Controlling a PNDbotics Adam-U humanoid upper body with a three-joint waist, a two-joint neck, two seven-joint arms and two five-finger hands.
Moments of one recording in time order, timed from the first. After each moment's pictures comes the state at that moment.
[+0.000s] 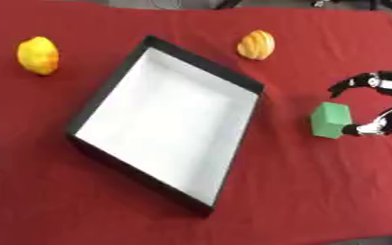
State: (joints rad) left arm -0.33 0.49 0.13 -1.78 0.35 -0.16 0.04; right arm -0.17 -1.10 0.11 -1.48 0.05 -0.30 0.47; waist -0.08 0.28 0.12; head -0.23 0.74
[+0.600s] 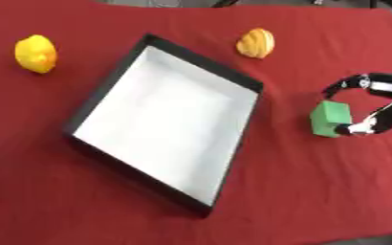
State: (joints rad) left arm -0.33 0.49 0.13 -1.78 0.35 -0.16 0.04; right arm -0.21 -1.06 0.15 -1.41 0.13 -0.29 0.47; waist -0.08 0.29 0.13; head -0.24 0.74
